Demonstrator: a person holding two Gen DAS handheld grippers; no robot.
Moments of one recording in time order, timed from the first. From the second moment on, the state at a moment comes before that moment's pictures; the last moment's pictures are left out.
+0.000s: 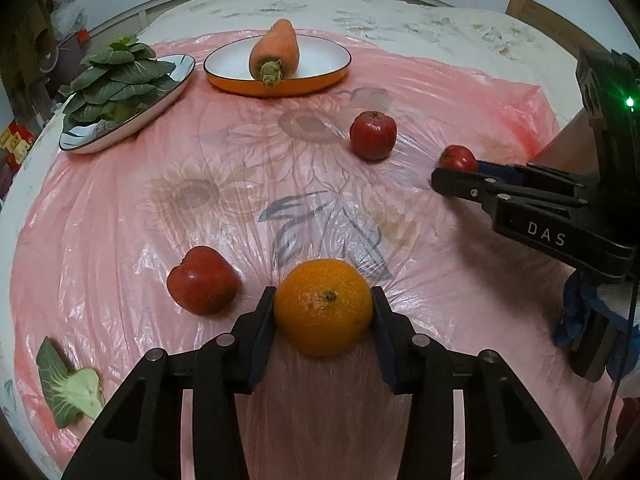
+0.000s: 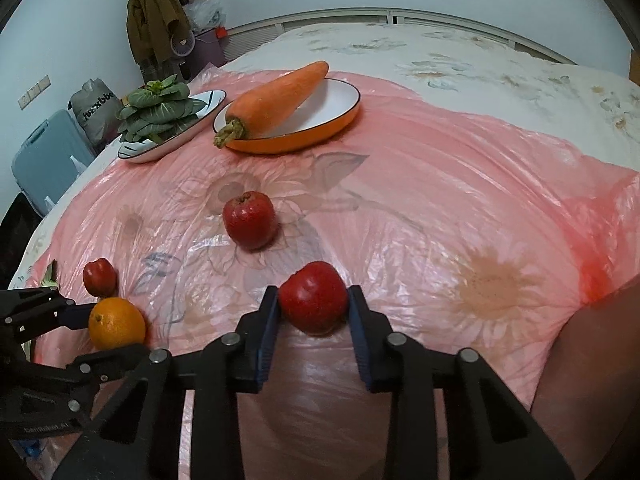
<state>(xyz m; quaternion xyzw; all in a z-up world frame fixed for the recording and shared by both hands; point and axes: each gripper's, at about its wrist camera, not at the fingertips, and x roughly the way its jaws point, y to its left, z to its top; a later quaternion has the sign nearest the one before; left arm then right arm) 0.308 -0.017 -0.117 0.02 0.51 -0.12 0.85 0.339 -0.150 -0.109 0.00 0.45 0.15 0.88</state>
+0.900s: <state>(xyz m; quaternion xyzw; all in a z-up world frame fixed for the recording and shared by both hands) 0.231 -0.021 -0.053 -0.01 0.47 -0.13 0.87 0.217 -0.159 -0.048 0.01 0.42 0.14 0.90</state>
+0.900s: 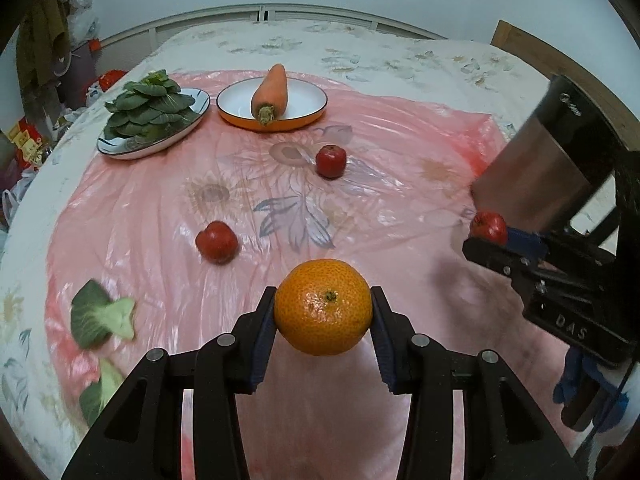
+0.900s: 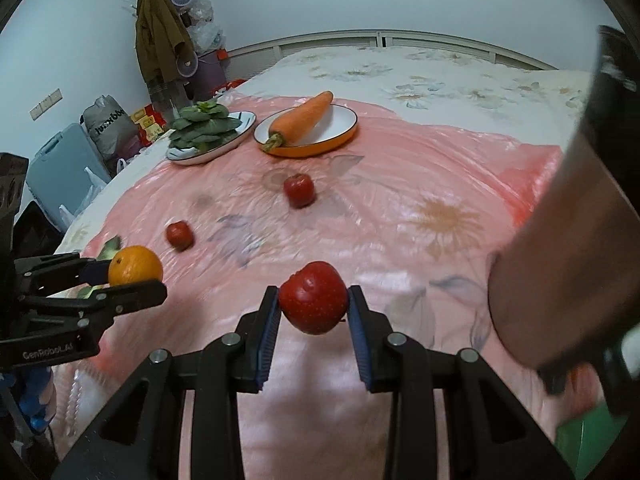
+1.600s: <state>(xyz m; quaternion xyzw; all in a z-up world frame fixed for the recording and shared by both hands) 0.114 -0.050 -0.020 0.03 0.44 -0.14 0.89 0.074 -0.168 -0.020 0.02 0.42 0.11 0.90</state>
